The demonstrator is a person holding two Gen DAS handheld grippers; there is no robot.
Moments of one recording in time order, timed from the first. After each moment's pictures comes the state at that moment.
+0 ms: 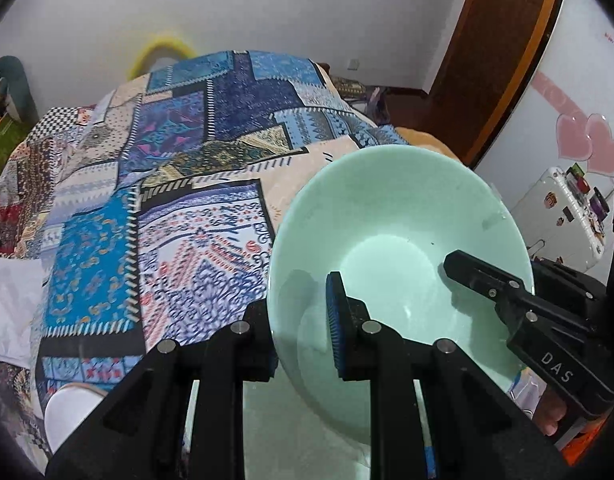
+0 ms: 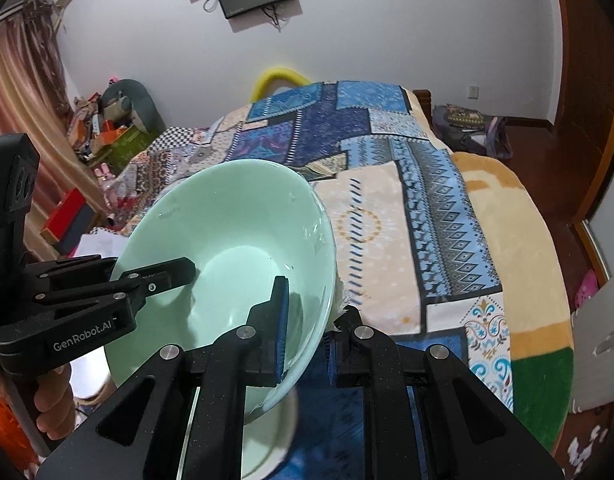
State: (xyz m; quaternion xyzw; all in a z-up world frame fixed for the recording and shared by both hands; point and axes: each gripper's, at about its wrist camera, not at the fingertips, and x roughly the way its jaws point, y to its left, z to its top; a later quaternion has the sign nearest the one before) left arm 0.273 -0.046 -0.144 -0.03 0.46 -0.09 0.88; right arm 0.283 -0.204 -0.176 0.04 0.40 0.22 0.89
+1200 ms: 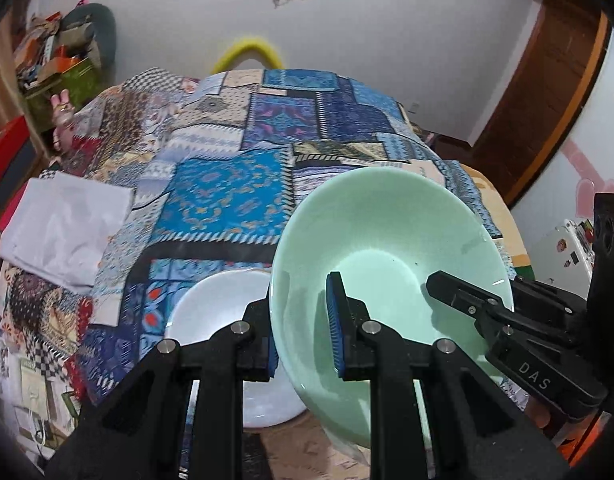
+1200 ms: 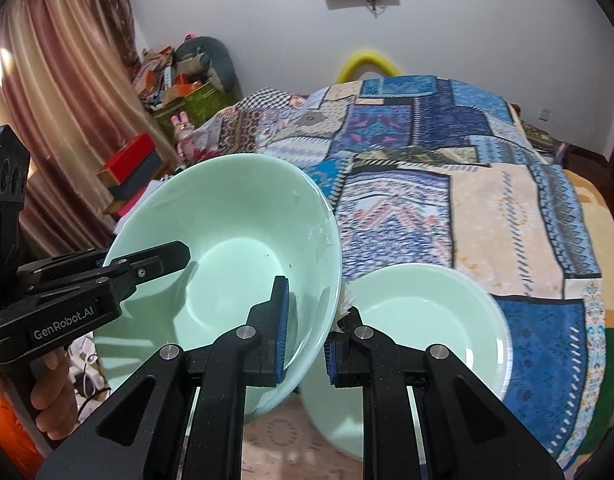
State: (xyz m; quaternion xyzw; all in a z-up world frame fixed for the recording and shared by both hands) left arm 0.128 0.118 -0.124 -0.11 0.42 0.00 0.90; right arm 0.197 -0.052 -0.176 -0.01 0.40 0.32 0.86
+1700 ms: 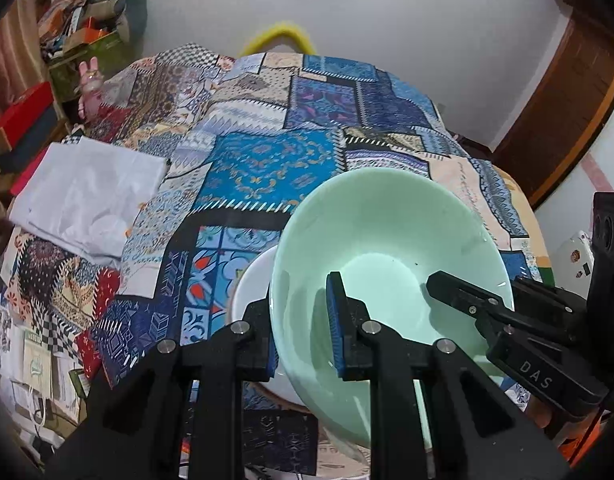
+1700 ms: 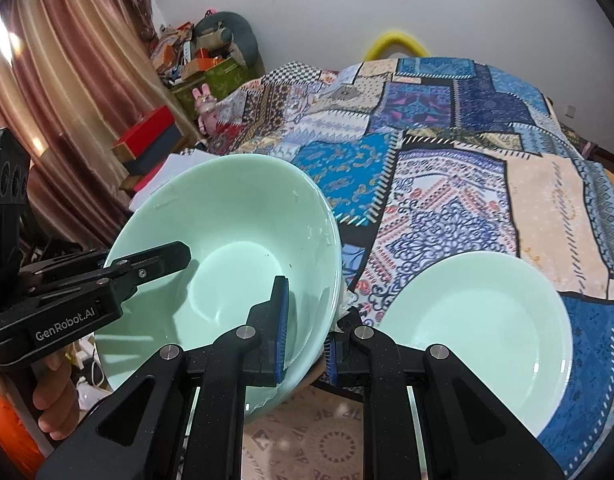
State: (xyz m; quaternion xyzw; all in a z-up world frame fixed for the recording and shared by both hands) left arm 0.109 0.172 -0.156 -0.14 0.44 0.03 0.89; right arm 0.190 0.000 -0.201 -0.03 0.43 0.35 0.83
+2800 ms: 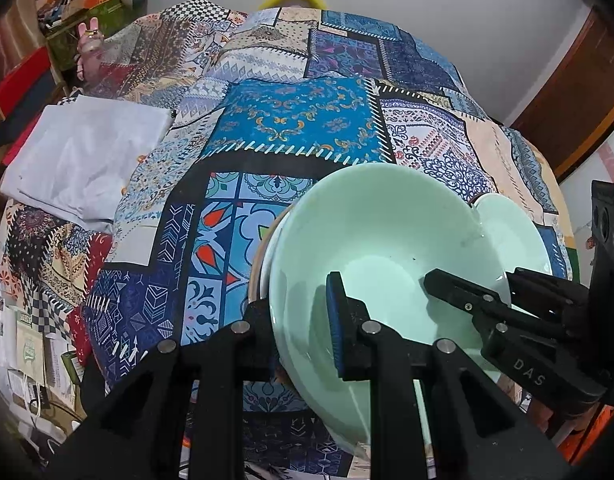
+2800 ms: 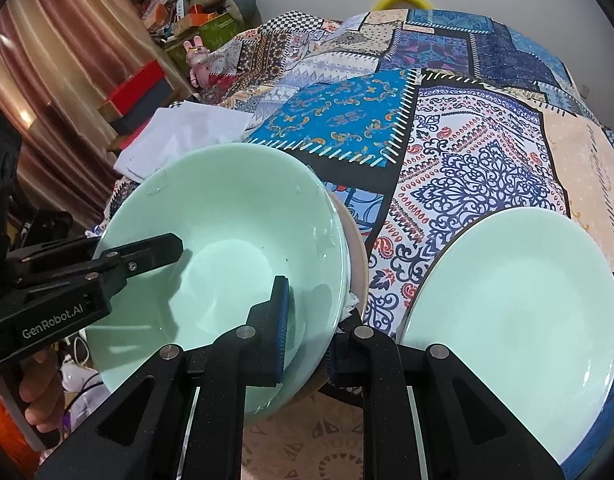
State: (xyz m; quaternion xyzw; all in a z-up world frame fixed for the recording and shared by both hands) left arm 0.121 0.193 -0.217 -0.15 0.50 0.04 0.85; right arm 0.196 0.027 -0.252 -0.05 0.49 0.35 0.80
